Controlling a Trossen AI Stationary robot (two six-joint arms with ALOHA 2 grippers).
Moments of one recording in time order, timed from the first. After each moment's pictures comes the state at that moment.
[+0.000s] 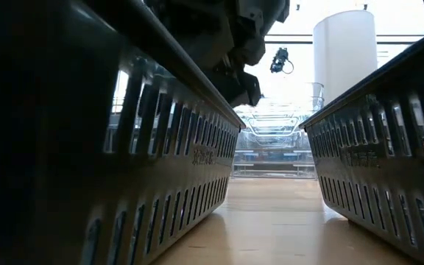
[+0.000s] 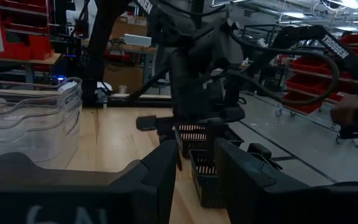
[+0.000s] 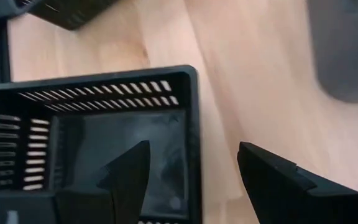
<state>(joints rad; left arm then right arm) -0.15 0.03 0.01 0.09 0.18 -0.15 0.41 2.16 1.64 -0.47 0.17 0.68</state>
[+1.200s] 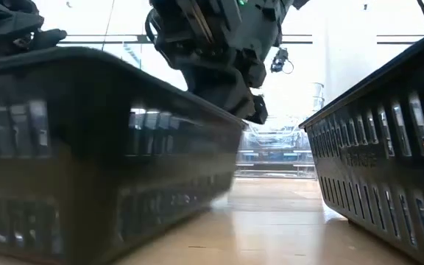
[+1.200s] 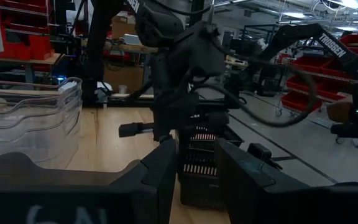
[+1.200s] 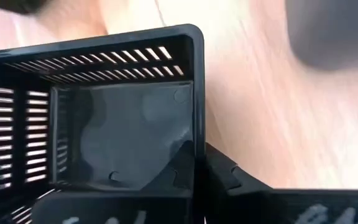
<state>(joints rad) -0.15 0.03 0.01 0.09 0.18 -0.15 0.34 2.16 1.62 -0.54 0.04 0.72</state>
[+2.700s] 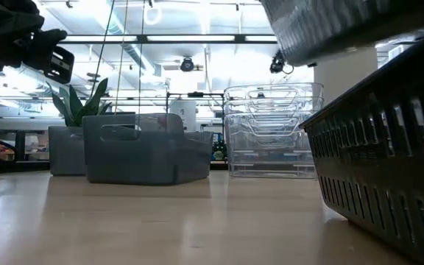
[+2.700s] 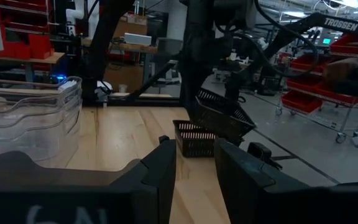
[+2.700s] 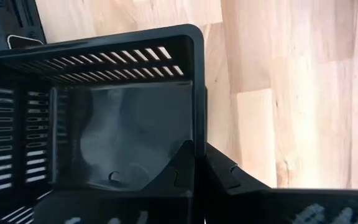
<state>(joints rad) -0.15 0.03 0.01 0.09 0.18 -0.15 0.57 2.11 2.00 -1.31 0.09 0.74</state>
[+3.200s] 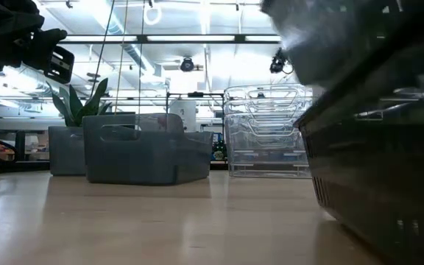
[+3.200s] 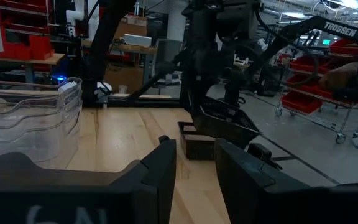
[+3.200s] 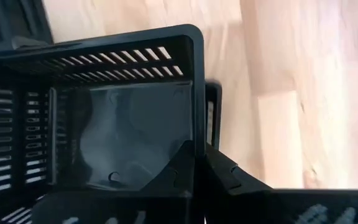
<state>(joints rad) -0.15 0.03 0.01 0.09 0.18 -0.15 0.59 2.11 1.93 -1.21 0.09 0.79</state>
